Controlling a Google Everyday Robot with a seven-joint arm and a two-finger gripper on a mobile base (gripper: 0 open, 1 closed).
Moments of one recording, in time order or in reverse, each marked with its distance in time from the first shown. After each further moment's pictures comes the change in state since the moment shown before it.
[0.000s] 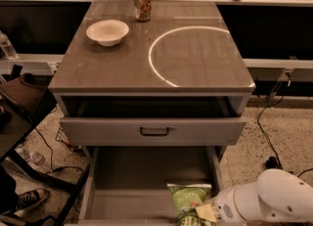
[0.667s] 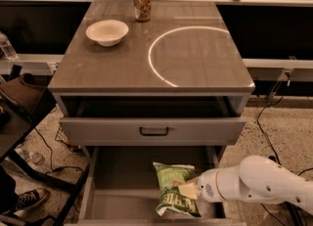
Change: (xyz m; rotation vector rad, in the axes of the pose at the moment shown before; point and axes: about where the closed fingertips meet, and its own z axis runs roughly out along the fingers) arm -0.074 0.005 0.035 -0.071 -0.141 -0.023
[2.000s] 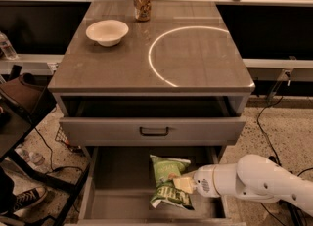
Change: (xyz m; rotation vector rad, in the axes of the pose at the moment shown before) arm -0.025 0.000 0.013 -0.044 -0.092 0.008
